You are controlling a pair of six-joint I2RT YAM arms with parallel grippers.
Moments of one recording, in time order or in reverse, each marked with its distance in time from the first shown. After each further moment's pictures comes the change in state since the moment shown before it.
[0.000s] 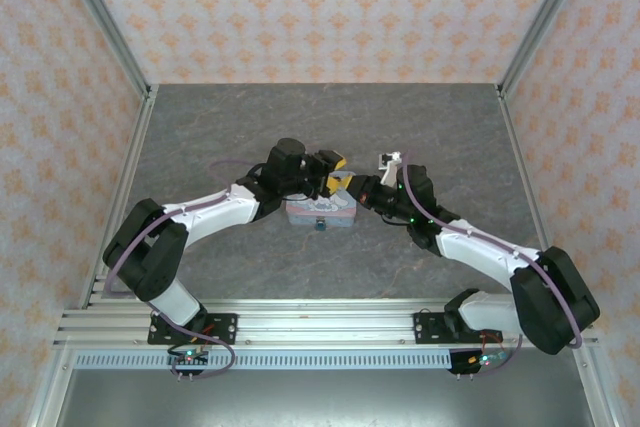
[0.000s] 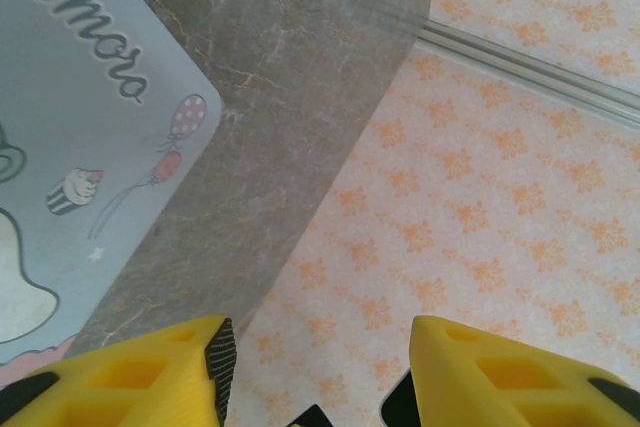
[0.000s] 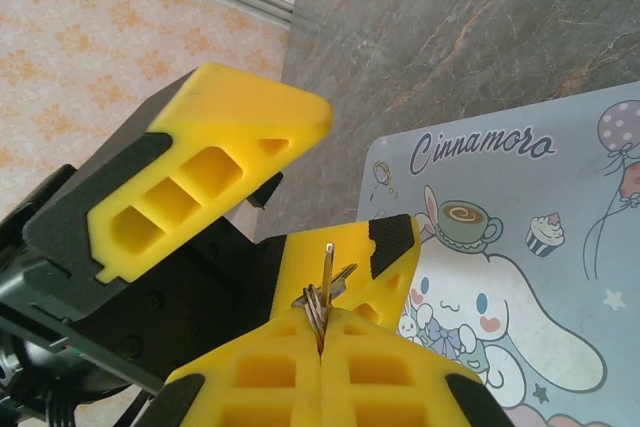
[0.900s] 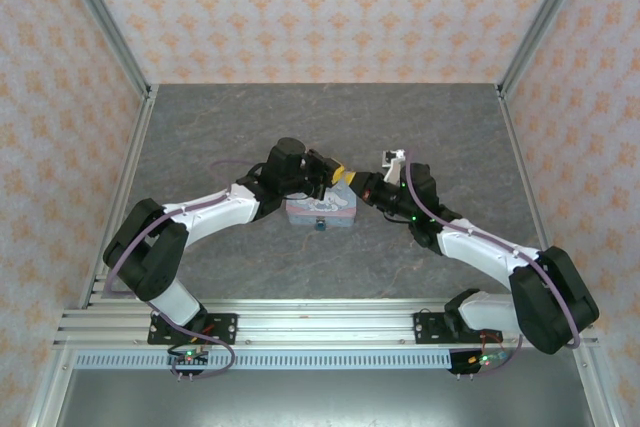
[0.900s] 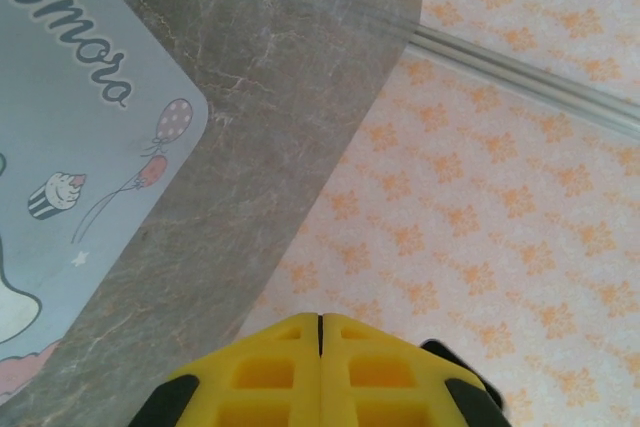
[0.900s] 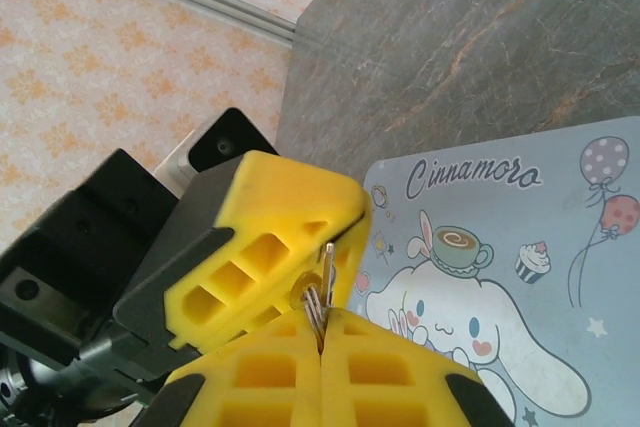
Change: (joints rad) left arm 0.000 0.001 0.001 0.008 -0.012 -0.010; right arm -0.030 0.001 -0.003 0.024 0.000 0.002
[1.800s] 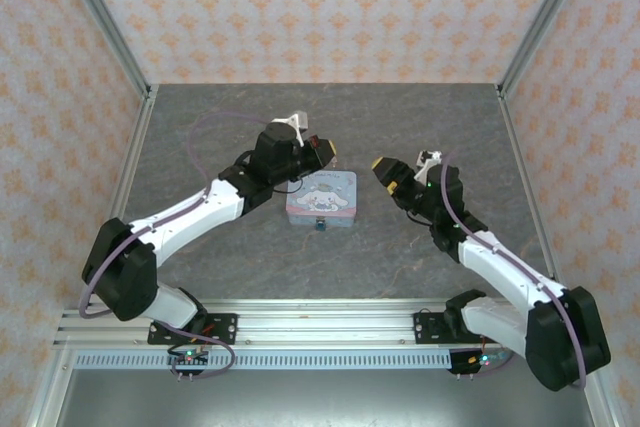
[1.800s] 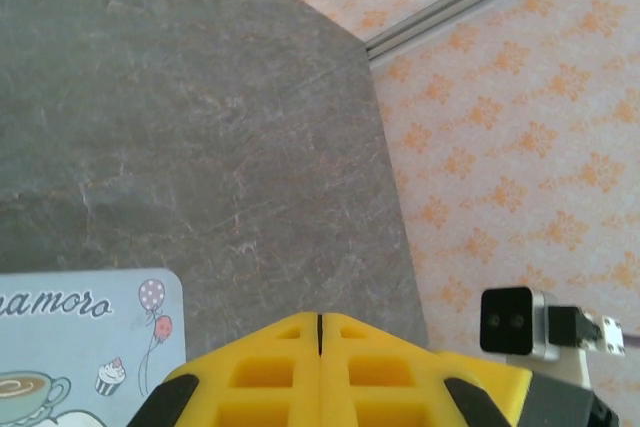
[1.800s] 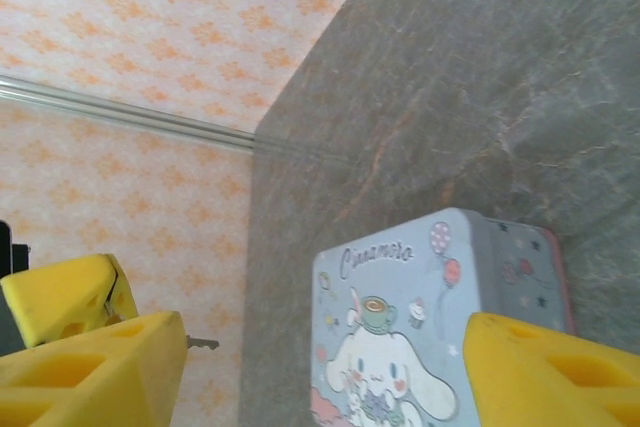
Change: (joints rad) left arm 0.002 -0.144 0.117 -0.195 -0.151 0.851; right arm -0.151 -0.183 -0.042 -0.146 0.089 0.080
